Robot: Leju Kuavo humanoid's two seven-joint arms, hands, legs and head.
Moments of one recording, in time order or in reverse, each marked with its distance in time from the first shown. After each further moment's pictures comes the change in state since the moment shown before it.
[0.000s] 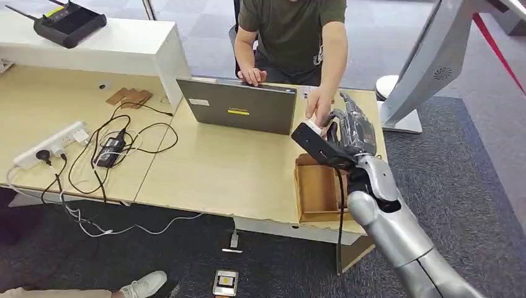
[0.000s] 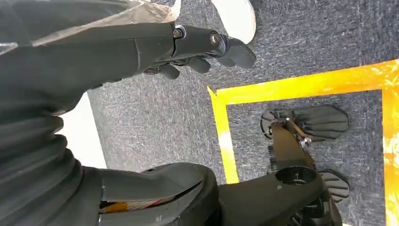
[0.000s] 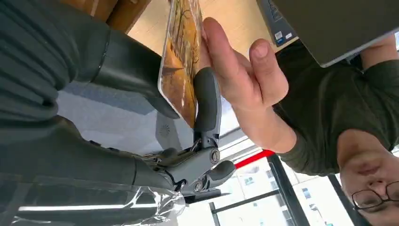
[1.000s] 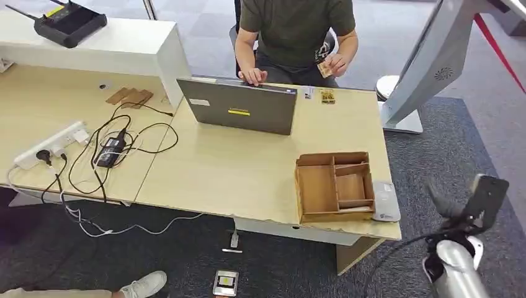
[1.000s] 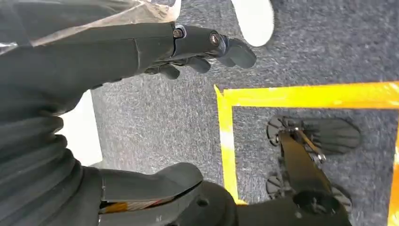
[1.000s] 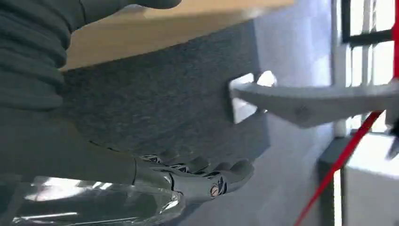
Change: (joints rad) left arm 0.075 0.013 0.006 0.000 0.077 0.067 -0.073; right arm 0.429 -0.192 -0.522 0.096 -1.133 -0.526 -0.543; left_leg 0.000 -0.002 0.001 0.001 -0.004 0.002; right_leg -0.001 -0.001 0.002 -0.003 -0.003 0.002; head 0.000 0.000
